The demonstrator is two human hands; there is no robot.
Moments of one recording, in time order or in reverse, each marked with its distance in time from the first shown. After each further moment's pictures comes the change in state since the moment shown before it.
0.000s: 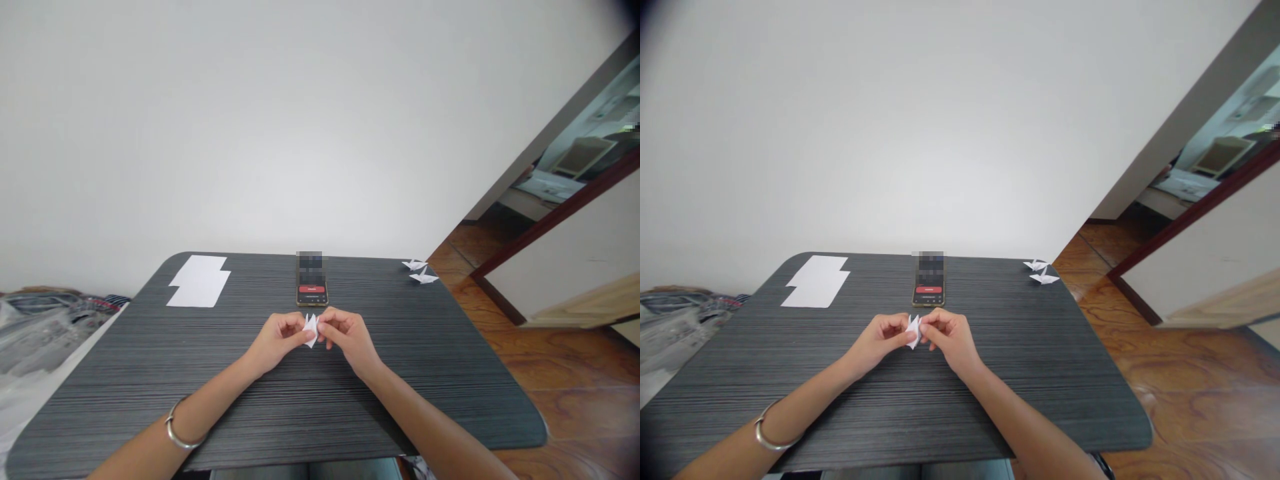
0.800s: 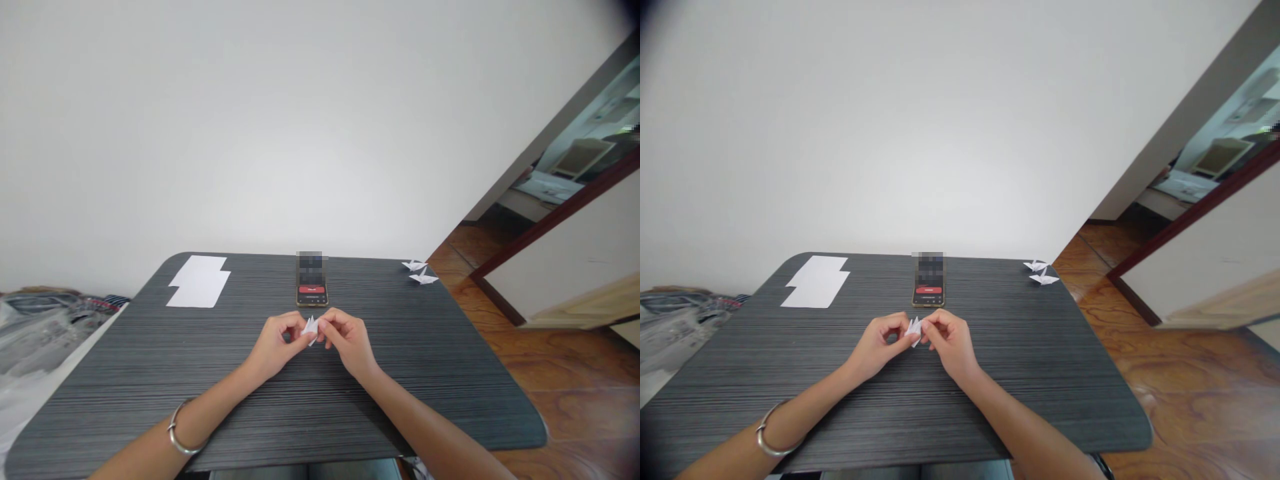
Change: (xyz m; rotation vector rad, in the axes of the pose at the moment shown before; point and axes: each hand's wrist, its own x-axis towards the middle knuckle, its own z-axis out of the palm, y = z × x) left_hand -0.004 0.000 0.003 0.446 0.129 0.151; right_hand -0.004 0.003 0.002 -0.175 0.049 -0.122
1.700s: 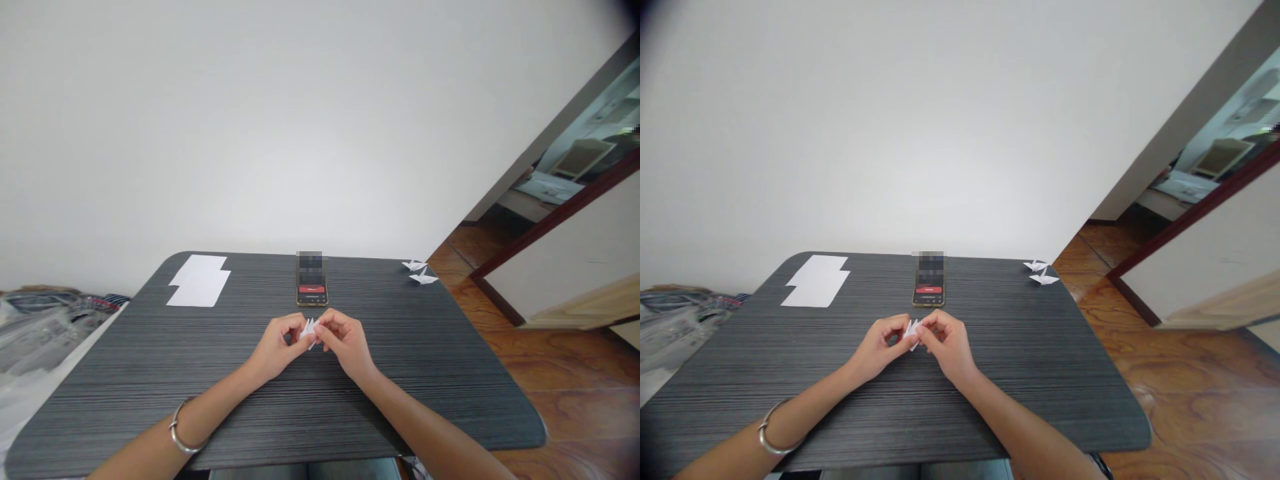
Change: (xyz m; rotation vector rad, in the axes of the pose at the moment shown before) left_hand 0.000 0.002 0.002 -0.058 -0.037 0.002; right_hand -0.003 0.001 0.004 0.045 -0.014 0.077
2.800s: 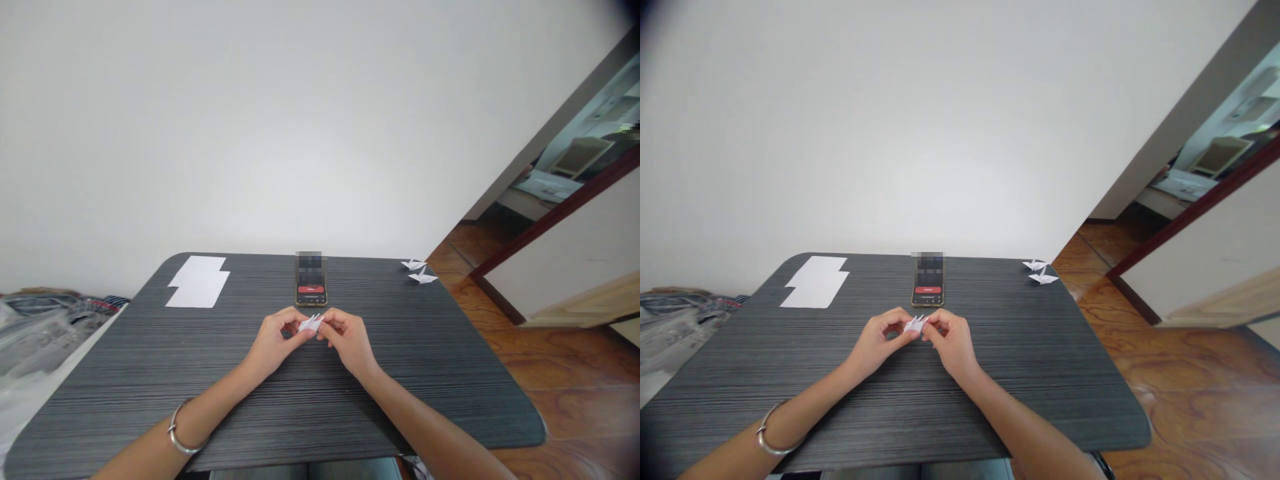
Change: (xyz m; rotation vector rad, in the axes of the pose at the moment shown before) left_hand 0.002 -0.006 -0.003 -0.041 0.086 -0.055; right_hand 0.004 0.000 -0.005 -0.147 0.054 0.019
